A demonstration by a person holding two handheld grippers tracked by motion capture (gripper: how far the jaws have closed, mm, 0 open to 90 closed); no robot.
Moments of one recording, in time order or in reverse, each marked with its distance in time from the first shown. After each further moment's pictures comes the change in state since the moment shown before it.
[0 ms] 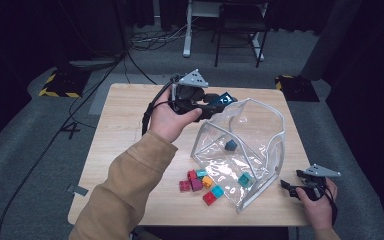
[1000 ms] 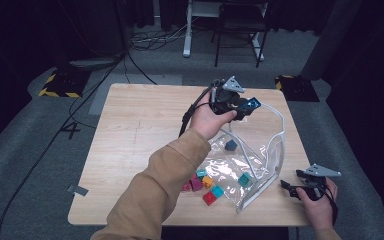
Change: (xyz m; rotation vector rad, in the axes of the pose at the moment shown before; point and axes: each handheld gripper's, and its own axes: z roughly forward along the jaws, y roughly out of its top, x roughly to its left) left arm -0.001 0.003 0.110 0.036 -0.038 0.023; right arm -0.001 0.000 0.000 0.002 0.009 -0.005
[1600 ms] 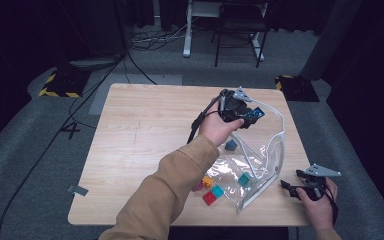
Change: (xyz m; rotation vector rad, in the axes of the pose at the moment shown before) left arm -0.009 -0.014 0.034 0.064 0.006 -0.028; right arm 0.000 0.000 0.000 -0.001 0.005 -0.002
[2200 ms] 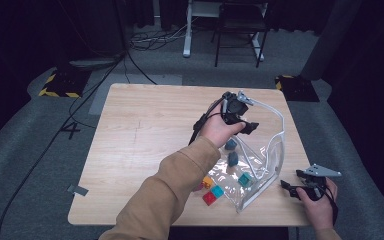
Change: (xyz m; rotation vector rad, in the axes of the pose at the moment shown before) left arm -0.003 -0.002 0.003 0.064 0.040 -0.007; right arm 0.000 0.000 0.000 0.000 0.002 -0.002
